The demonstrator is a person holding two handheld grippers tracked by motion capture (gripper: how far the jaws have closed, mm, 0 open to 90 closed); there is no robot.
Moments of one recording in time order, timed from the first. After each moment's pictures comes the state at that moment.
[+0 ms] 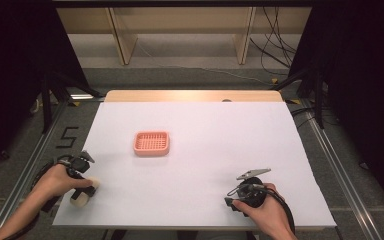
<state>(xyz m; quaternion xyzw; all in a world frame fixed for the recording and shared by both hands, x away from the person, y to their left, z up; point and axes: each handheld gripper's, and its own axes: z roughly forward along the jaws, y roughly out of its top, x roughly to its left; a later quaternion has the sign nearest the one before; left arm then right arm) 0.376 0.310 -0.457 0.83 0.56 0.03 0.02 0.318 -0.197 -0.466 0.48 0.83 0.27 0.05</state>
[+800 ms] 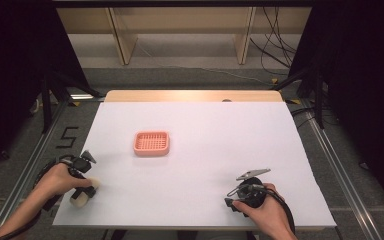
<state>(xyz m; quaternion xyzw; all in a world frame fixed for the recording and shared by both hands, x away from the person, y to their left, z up) 0.381 0.312 -0.462 0.84 0.55 0.00 0.02 0.317 -0.196 -0.466 0.48 0.83 0.27 0.04</state>
